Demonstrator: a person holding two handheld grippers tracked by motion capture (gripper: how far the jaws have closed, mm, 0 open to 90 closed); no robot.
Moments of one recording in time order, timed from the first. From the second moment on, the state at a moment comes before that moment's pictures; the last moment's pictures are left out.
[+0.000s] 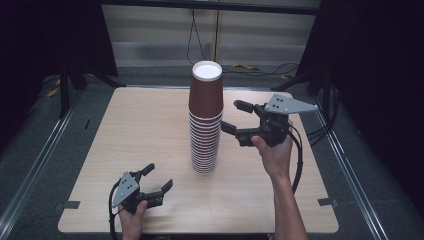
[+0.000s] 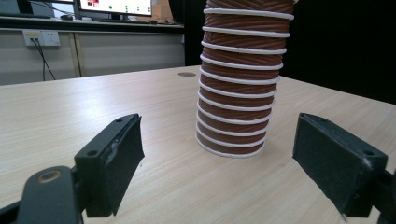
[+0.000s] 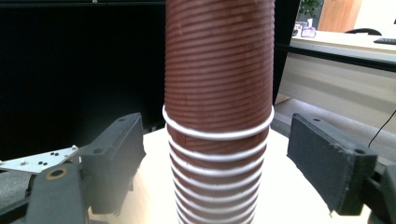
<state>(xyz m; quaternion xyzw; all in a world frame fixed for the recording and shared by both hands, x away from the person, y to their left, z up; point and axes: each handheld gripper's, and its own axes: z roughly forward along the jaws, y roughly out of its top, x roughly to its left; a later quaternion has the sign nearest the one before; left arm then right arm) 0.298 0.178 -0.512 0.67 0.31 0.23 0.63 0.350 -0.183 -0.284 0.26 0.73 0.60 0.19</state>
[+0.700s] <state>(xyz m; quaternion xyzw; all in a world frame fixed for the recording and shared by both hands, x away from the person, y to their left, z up) 0.298 0.178 -0.512 0.67 0.31 0.23 0.63 0.379 -0.152 -0.238 0.25 0.74 0.59 0.21</state>
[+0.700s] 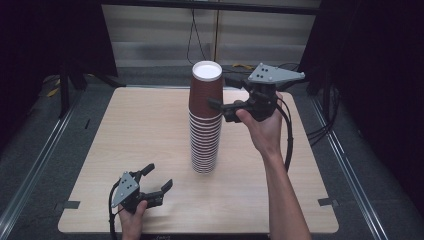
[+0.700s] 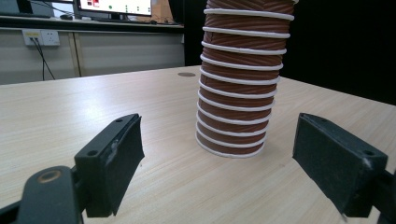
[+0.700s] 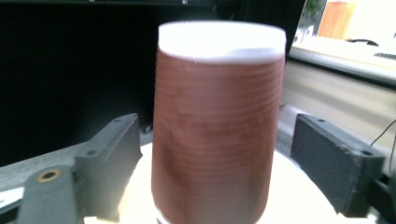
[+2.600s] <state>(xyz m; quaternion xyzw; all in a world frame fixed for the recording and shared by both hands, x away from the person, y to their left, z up) 0.299 0.178 -0.512 0.67 0.32 0.23 0.63 0.408 -0.128 -0.213 0.23 0.72 0.63 0.19</state>
